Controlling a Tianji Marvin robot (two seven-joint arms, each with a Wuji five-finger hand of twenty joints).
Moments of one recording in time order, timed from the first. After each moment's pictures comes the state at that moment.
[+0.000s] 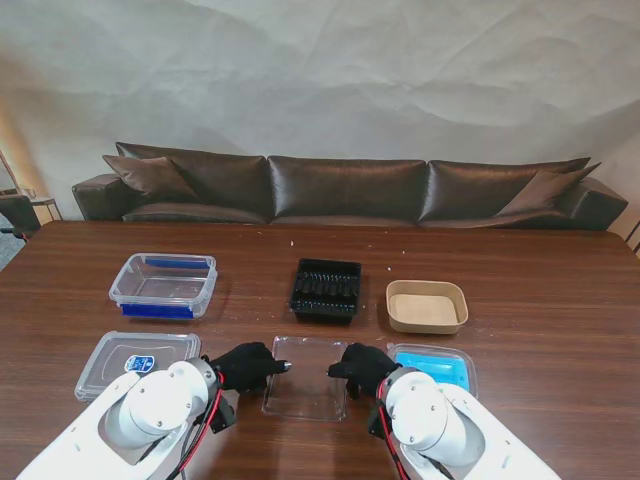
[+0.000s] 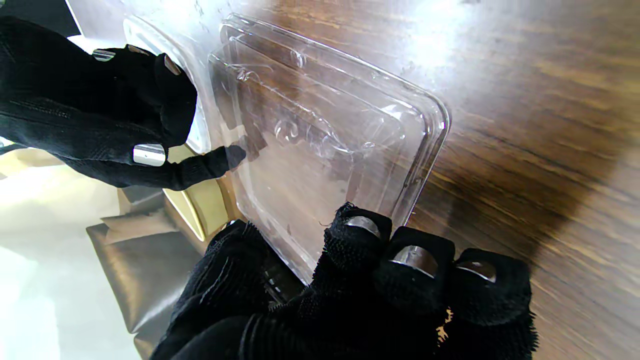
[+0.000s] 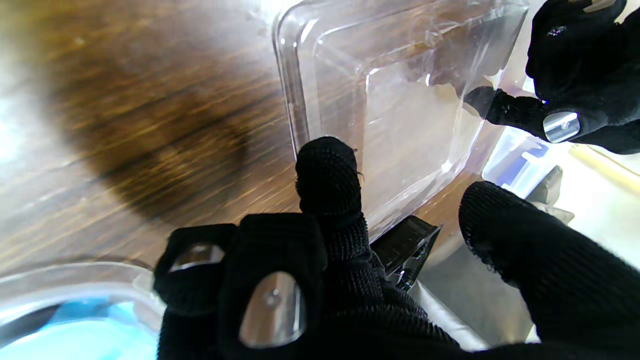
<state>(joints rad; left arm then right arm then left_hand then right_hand) 1.58 -1.06 -1.12 -1.67 0.24 0.25 -0.33 -1.51 -1.12 0.93 -1.68 -0.30 0.48 0.10 1.09 -0.01 0.00 0.01 0.70 0.64 0.13 0.16 1.20 0.34 1.00 1.31 0.98 0.48 1.47 1.10 0.55 0.61 1.50 1.24 0.25 -0.40 1.09 -0.01 0.48 0.40 0.62 0.20 1.23 0.08 0.91 0.79 1.29 0.05 1.62 0.92 0.81 0.20 1.87 0.70</state>
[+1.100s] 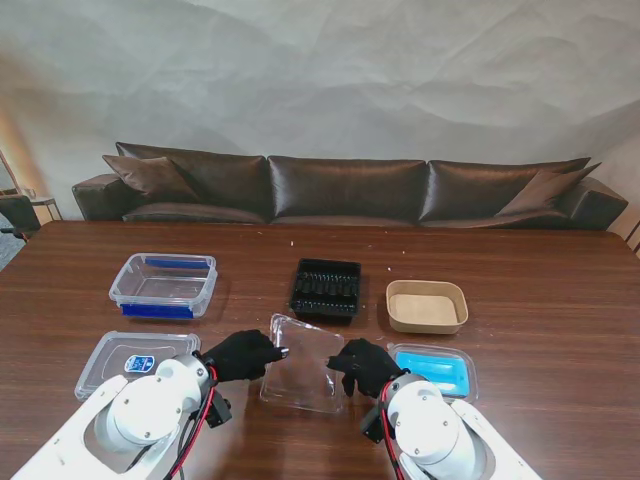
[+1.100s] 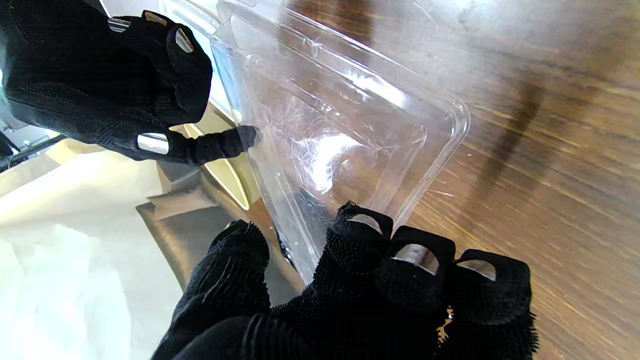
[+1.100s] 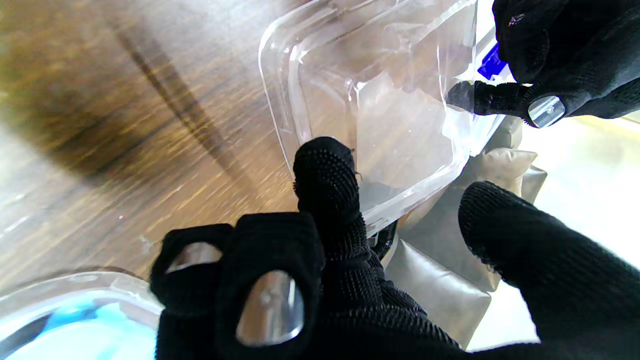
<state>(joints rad) 1.64 -1.06 -1.19 -1.76 0.28 0.18 -0.29 -1.62 -1.15 1.01 -1.78 -0.20 0.47 -0.01 1.10 -0.01 0.00 0.01 0.70 0.64 0.13 0.16 1.20 0.34 0.97 1.31 0.98 0.48 1.45 1.10 0.54 0.61 1.50 1.23 0.25 -0.40 1.09 -0.01 0.48 0.40 0.59 0.19 1.23 0.09 0.91 0.79 1.29 0.07 1.61 0.92 0.81 0.25 1.87 0.70</state>
